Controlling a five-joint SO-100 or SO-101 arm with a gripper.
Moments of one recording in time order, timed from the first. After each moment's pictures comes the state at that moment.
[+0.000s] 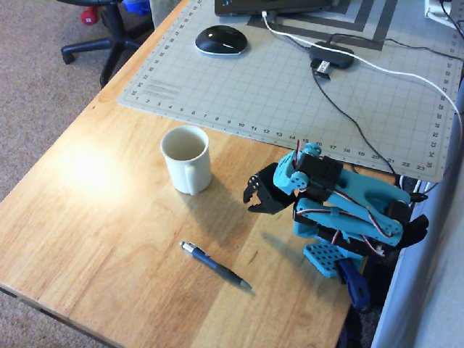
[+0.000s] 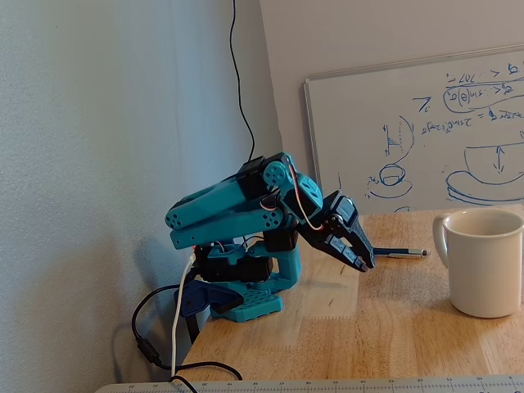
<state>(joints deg) 0.7 186.9 173.6 68.9 21.4</state>
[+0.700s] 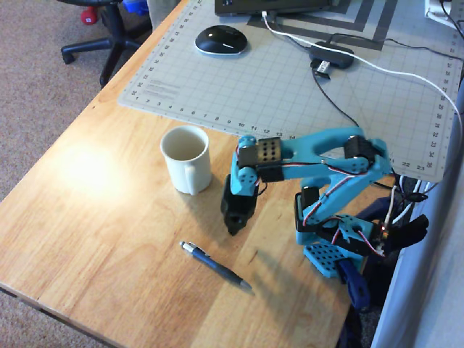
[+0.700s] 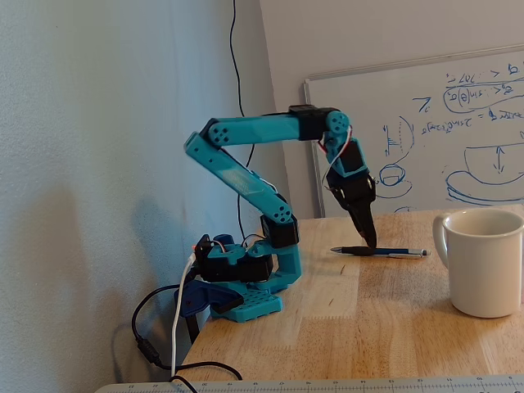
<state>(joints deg) -21.8 126.7 139.0 67.5 94.8</state>
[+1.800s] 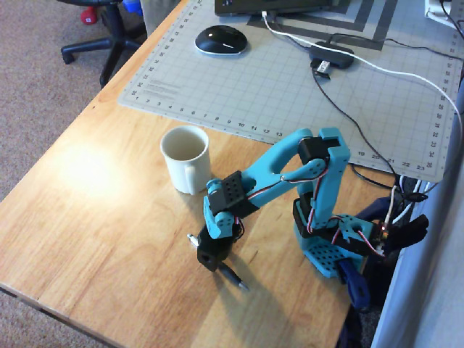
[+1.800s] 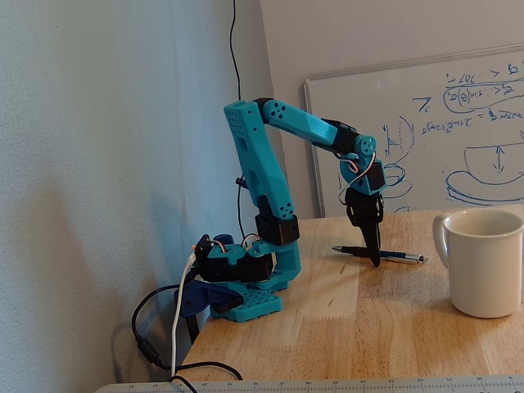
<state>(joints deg) -34.8 99.2 133.8 47.5 123.4</state>
